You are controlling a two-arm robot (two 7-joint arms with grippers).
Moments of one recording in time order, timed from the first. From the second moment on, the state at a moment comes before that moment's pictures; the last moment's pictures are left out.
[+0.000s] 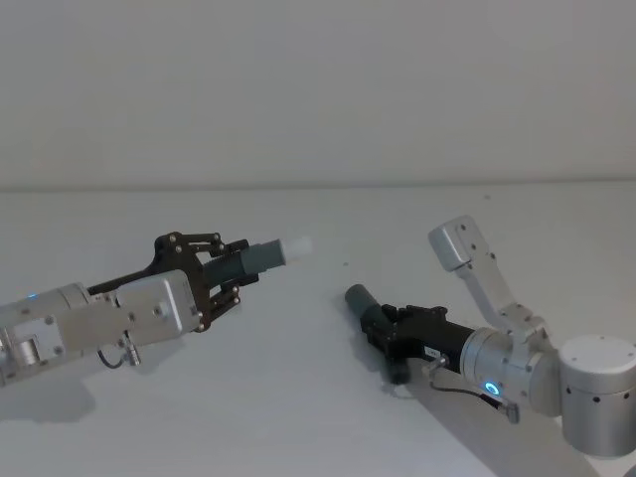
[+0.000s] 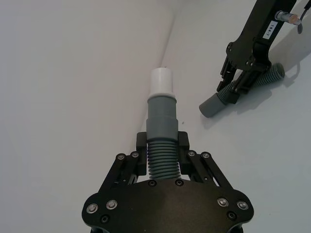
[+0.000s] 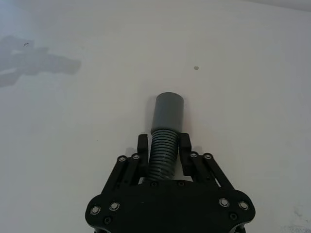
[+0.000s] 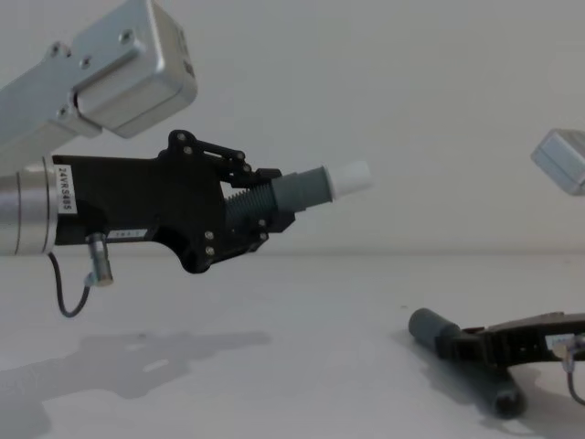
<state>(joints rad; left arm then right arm) -0.43 0.62 0.57 -1.62 0.10 -0.28 -0.48 0.27 0.38 -0.37 -1.53 0.37 0.53 0.32</state>
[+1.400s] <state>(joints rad) -0.43 0.62 0.57 -1.63 0.10 -0.28 -0.48 0.27 0.62 -0.40 -1.66 0.21 0.23 0.48</state>
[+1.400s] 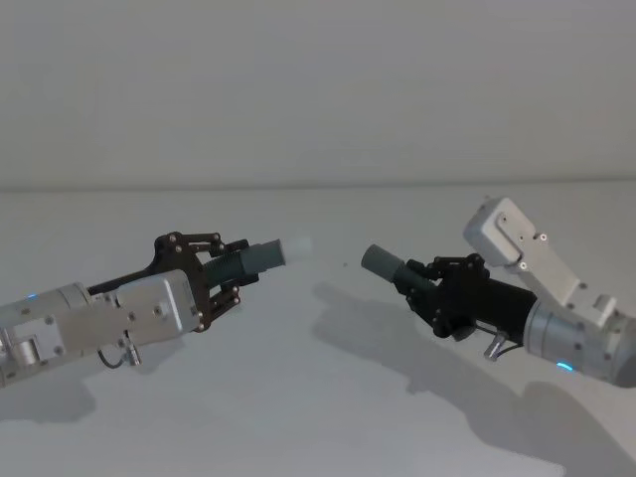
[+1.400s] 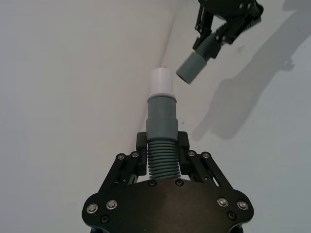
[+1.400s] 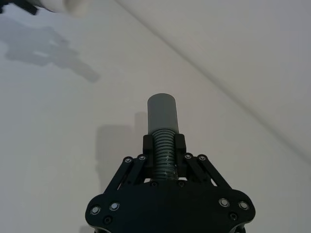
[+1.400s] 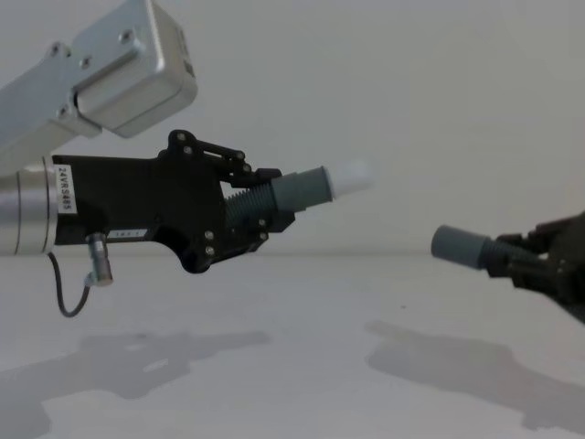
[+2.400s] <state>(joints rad) -0.43 0.62 0.57 -1.63 0.10 -0.28 -0.48 0.40 0.85 -0.41 -1.74 0.05 -0.26 0.73</state>
